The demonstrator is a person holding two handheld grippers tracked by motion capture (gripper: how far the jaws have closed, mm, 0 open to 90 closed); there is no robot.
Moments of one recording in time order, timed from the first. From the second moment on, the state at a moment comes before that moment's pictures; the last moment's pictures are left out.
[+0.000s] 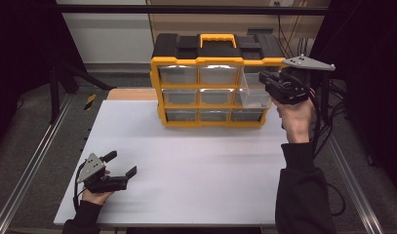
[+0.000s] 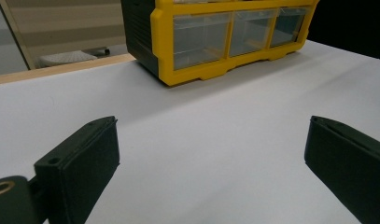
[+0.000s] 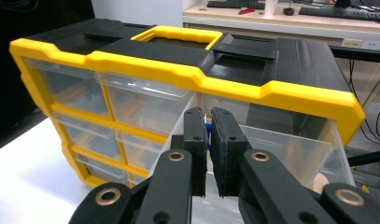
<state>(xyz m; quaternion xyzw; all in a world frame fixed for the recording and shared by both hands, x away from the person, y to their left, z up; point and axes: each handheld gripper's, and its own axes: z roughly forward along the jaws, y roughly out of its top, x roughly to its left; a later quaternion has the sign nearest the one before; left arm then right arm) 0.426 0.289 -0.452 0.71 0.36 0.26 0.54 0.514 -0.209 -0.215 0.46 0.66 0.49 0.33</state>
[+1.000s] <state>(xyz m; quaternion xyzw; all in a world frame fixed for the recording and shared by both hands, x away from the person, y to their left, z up) 0.426 0.290 -0.452 0.71 0.36 0.26 0.54 0.538 -0.208 -0.233 0.49 0.68 0.43 0.32</state>
